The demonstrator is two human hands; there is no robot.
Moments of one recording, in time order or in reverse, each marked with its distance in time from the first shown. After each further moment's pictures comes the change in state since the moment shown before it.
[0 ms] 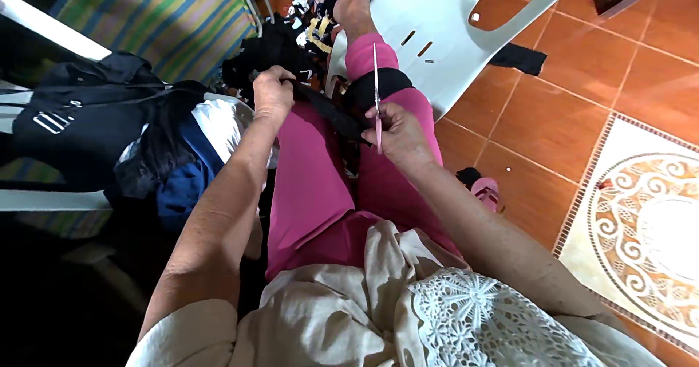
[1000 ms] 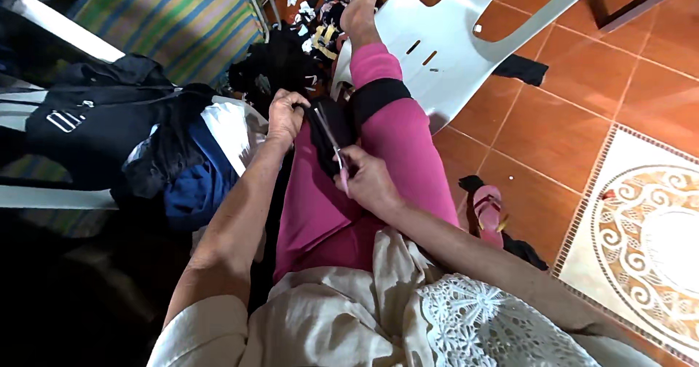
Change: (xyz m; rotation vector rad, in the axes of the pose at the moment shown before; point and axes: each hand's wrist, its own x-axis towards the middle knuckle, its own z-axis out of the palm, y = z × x) left_hand -0.003 -0.047 0.020 0.026 0.016 0.267; right_hand -0.046 -0.001 0.059 -0.263 -0.138 -0.173
